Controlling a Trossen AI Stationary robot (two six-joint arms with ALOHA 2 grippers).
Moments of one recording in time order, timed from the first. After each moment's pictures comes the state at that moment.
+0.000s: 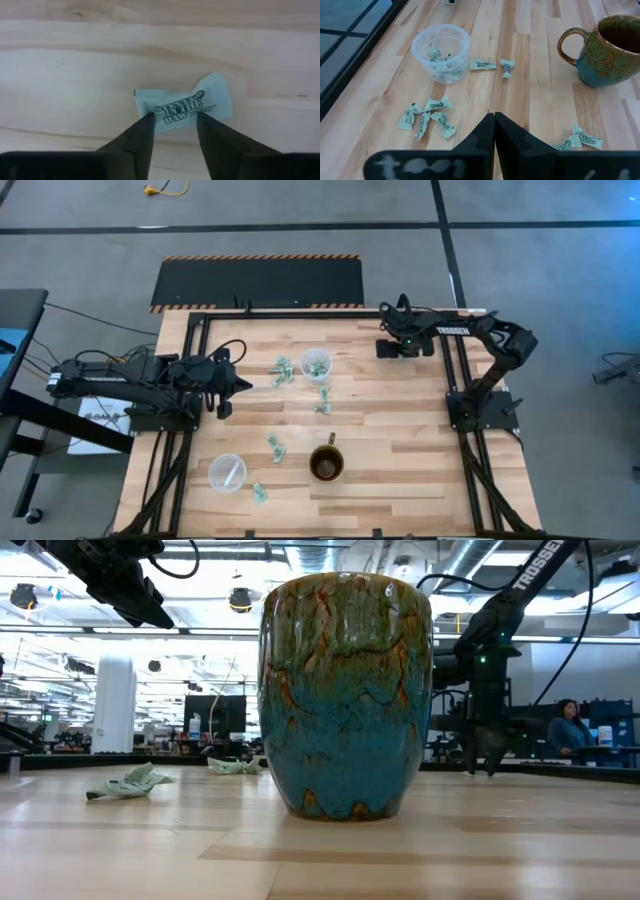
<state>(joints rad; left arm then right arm) 0.00 0.66 0.64 -0.59 -0.14 -0.08 -0.73 1.65 0.84 -0.63 0.06 0.73</state>
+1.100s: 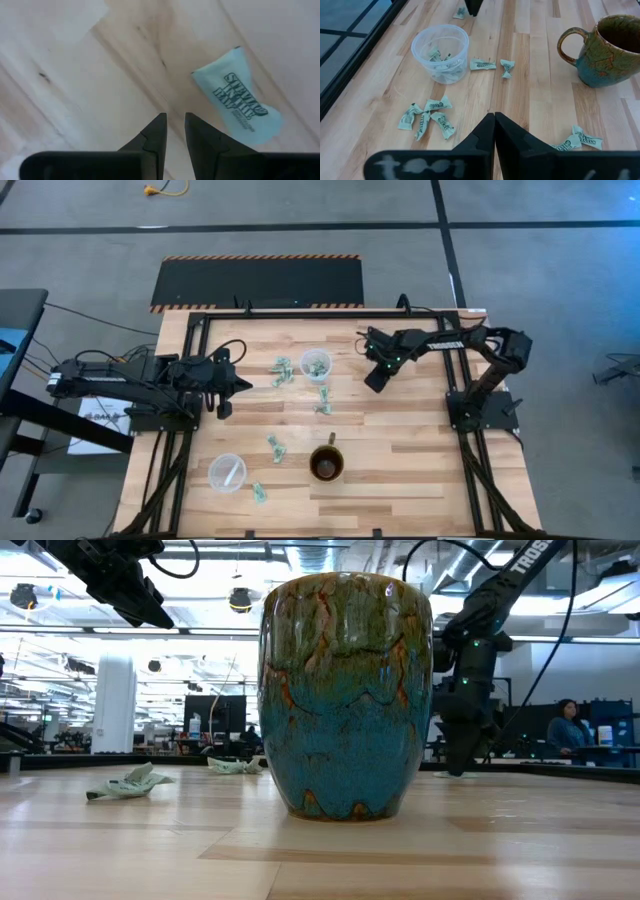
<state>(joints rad) 0.00 0.66 0.64 -0.59 -0.14 -0.08 -0.46 1.65 0.85 -0.57 -0.12 0.19</state>
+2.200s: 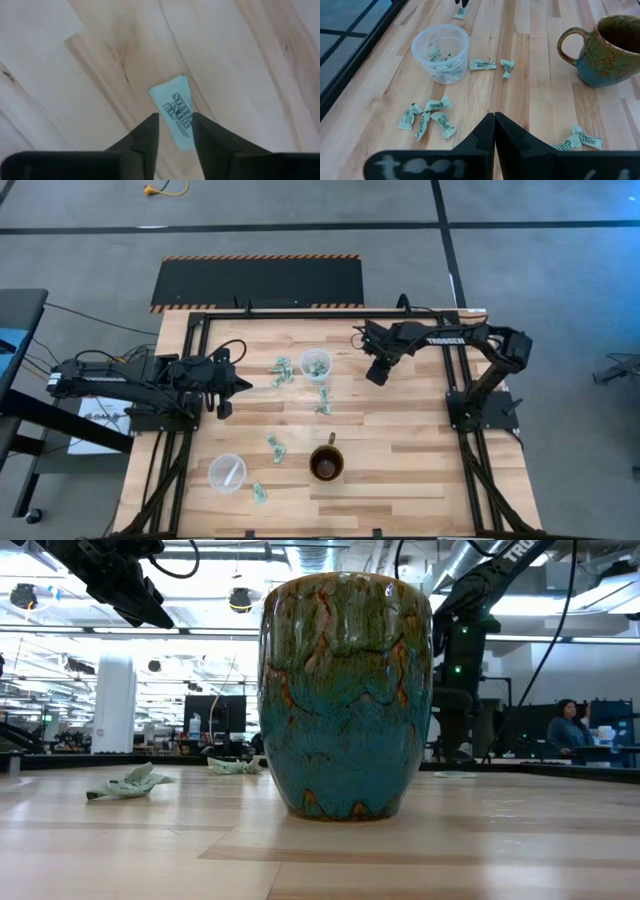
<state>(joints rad) 0.00 0.66 0.64 -0.59 -0.14 -0.08 -0.46 1.65 0.97 -0.71 0.05 0.02</state>
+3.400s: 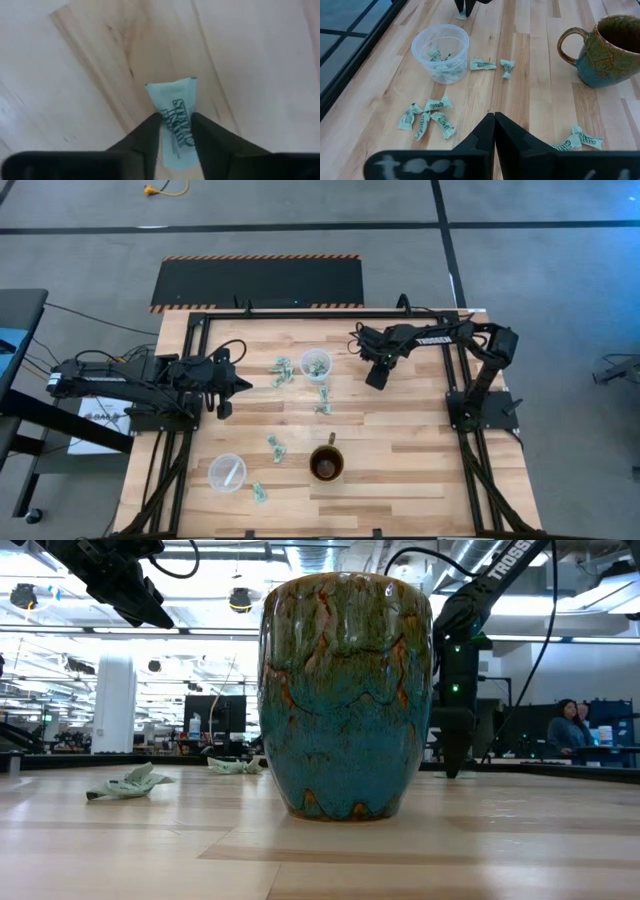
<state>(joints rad) 0.00 0.66 0.64 -0.59 -0.14 -0.08 -0.47 1.78 0.97 -0.68 0.02 -0.06</state>
